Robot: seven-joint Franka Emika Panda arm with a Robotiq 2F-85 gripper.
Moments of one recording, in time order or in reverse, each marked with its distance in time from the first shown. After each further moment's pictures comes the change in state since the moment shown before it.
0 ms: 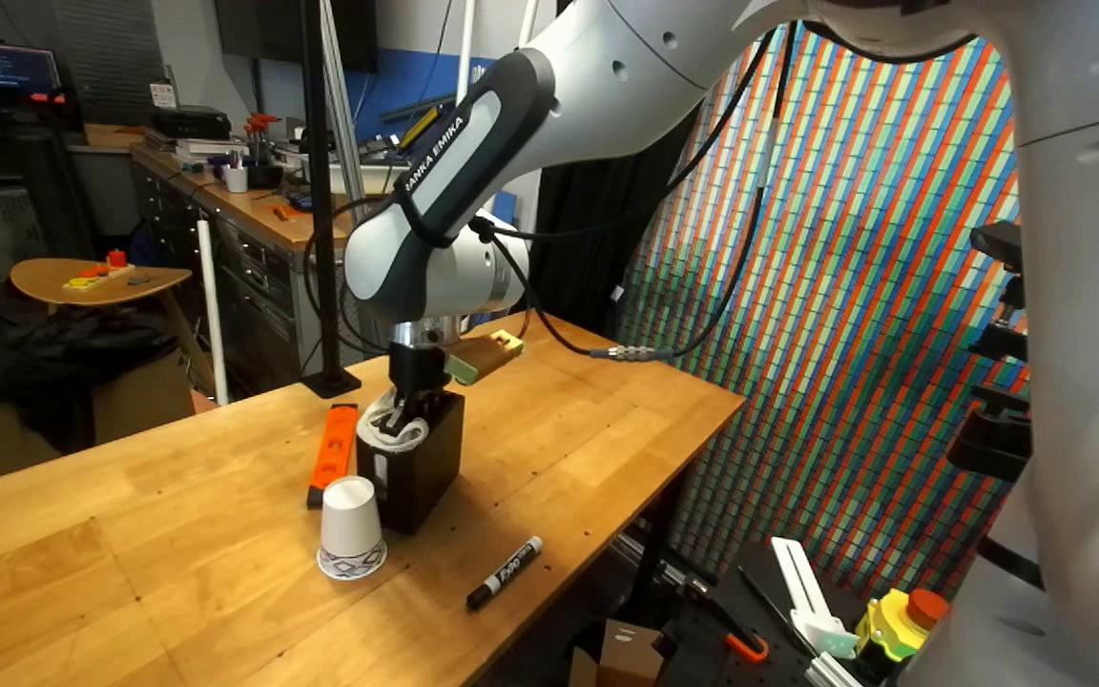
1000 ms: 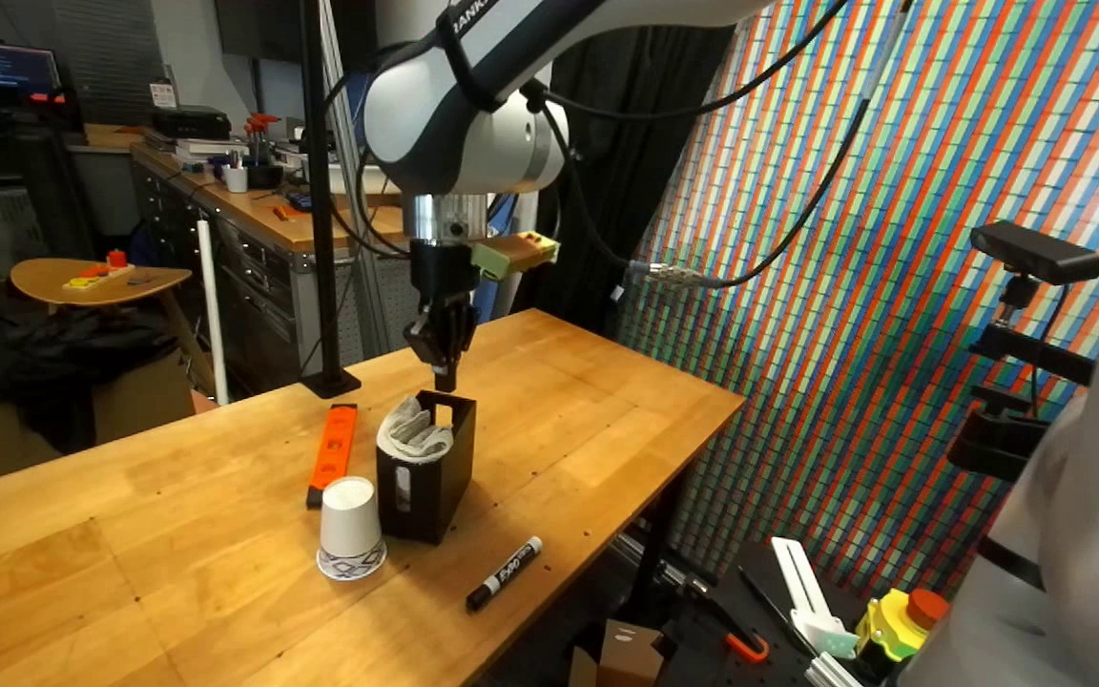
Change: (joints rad) arm 0.000 -0.287 -0.018 -0.040 -0.083 -0.238 0.077
